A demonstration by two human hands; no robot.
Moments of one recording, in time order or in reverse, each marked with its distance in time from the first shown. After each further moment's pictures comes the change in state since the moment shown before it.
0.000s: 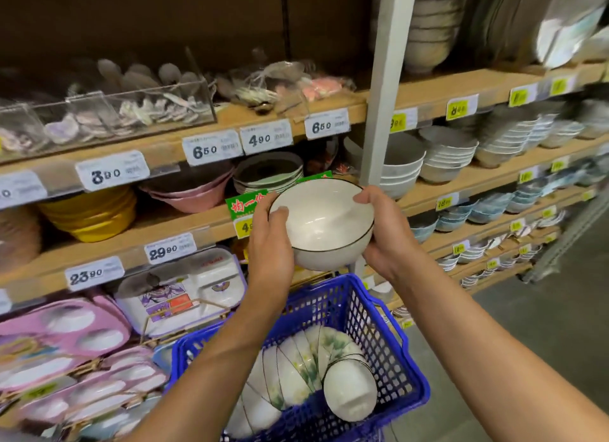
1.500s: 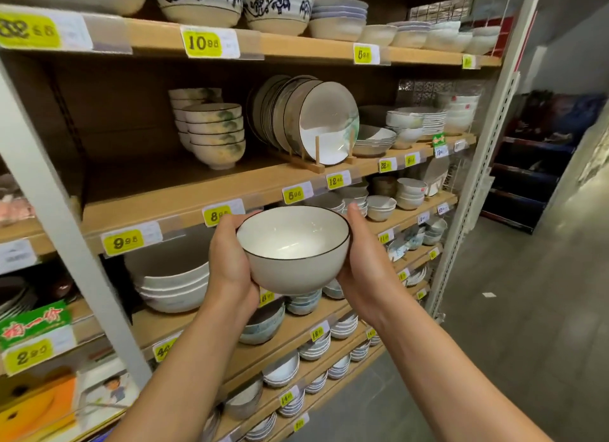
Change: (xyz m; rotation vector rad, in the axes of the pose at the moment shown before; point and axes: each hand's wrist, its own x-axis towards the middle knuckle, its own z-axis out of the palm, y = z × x) left_hand -0.035 0.068 0.403 -0.402 -0.257 -0.069; right_hand 0.028 -0.247 -0.308 -0.165 0.049 -0.262
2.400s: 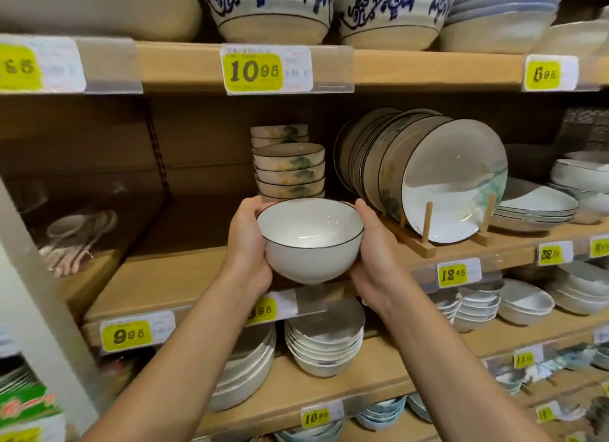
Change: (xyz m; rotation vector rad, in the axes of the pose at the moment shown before) left_hand 0.233 0.033 0.010 0.058 0.229 0.128; right_hand 0.268 -0.010 0.066 0.077 -0.230 0.006
